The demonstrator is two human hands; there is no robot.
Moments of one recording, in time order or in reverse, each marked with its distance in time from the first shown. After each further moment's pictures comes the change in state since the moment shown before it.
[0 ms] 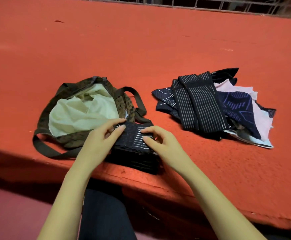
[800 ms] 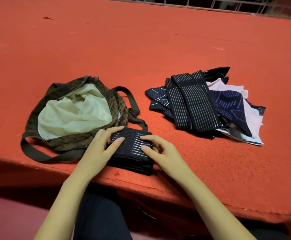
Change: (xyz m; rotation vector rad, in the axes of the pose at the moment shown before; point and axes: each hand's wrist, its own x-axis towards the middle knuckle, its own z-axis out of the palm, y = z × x) left_hand -0.002 -0.029 0.020 0.080 -0.052 0.087; right_hand -0.022 0.019 -0.005 -0.010 0.016 0.069
